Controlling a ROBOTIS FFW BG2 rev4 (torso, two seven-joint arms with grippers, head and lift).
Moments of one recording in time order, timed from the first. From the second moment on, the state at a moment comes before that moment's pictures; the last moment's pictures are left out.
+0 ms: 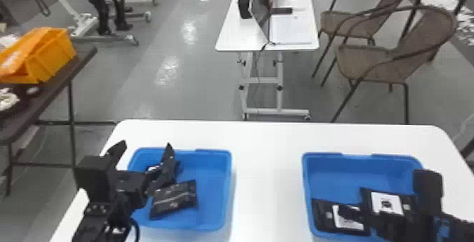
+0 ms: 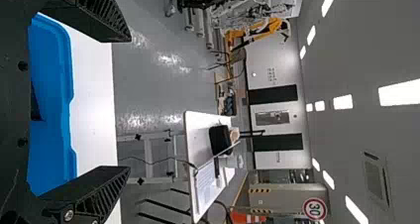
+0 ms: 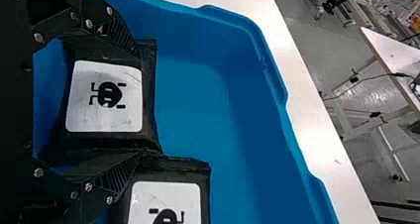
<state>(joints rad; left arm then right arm) 0.46 0.00 0.20 -2.05 -0.05 0.15 -0.13 0.11 -0.14 -0.12 -1.65 -0.40 0.99 0.33</state>
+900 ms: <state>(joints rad) 0.46 0.00 0.21 -2.05 -0.04 0.15 -0.13 0.05 -0.16 -0.06 -1.61 -0.35 1.00 0.36</state>
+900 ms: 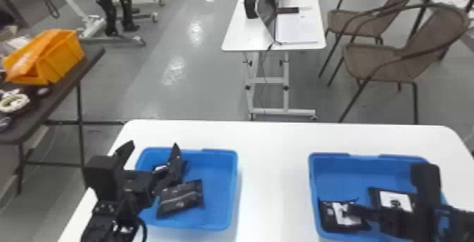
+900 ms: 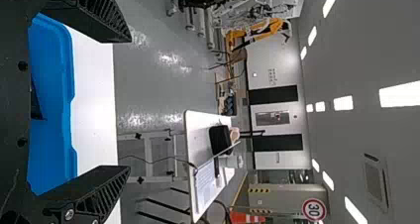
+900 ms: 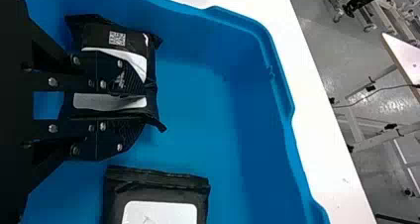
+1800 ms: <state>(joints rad) 0.45 0.00 0.21 -2.05 -0.02 0.13 -0.13 0.18 -0.14 -0.30 -2.00 -0.52 1.14 0.29</state>
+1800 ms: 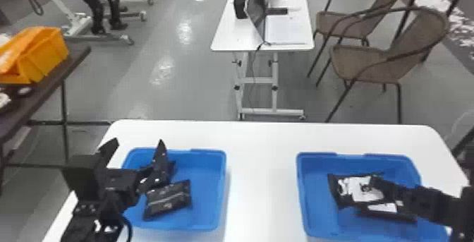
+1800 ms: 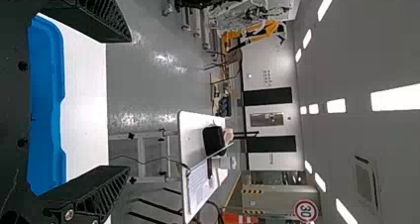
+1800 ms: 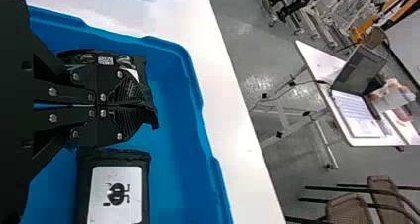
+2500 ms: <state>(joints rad) 0.38 0.00 0.18 -2.05 0.23 0.19 -0.12 -0.13 -0.15 -0.03 -1.69 -0.67 0.92 0.64</state>
